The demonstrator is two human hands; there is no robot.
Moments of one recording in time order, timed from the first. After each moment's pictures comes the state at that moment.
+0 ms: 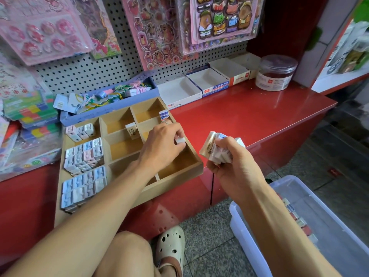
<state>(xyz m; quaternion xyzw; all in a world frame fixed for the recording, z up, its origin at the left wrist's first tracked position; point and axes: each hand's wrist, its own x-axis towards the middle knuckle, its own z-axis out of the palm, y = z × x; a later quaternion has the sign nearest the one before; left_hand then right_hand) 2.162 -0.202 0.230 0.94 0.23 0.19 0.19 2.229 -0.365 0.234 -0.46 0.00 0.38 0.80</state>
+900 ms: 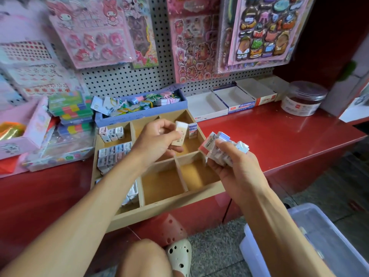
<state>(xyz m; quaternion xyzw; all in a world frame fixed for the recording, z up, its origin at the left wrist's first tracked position) 2.107 -0.159 0.277 0.71 0.33 0.23 0.58 2.204 -0.311 0.261 -0.43 -0.05 0.38 0.82</state>
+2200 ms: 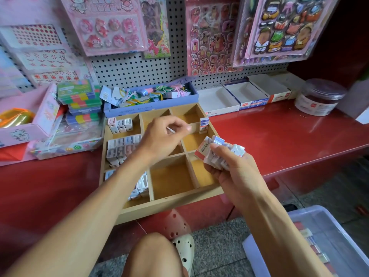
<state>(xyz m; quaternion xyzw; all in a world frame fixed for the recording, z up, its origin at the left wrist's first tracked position) 2.096 -0.138 0.258 0.81 0.31 0.26 0.42 2.185 -0.298 0.246 -0.47 -0.08 0.41 0.78</state>
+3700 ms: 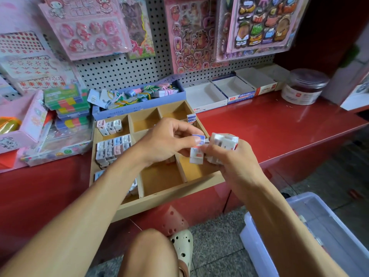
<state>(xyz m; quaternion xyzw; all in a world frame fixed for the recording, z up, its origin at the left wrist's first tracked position) 2.108 -0.180 0.285 0.81 0.20 0.12 0.53 2.207 -0.321 0.244 -0.58 -0.22 0.35 0.71</state>
